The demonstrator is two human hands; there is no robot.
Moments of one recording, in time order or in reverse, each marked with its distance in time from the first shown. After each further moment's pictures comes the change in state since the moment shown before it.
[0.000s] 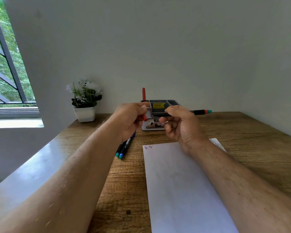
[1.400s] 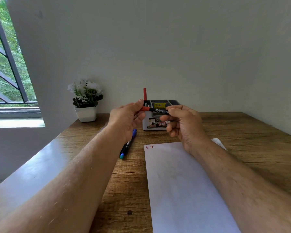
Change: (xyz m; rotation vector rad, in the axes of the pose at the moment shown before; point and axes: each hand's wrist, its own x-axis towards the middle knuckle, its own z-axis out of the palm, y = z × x) left_hand 0.009 -0.010 -0.006 -0.314 0.139 0.015; right_hand 0.004 0.001 0.000 -0.116 0.118 -0.032
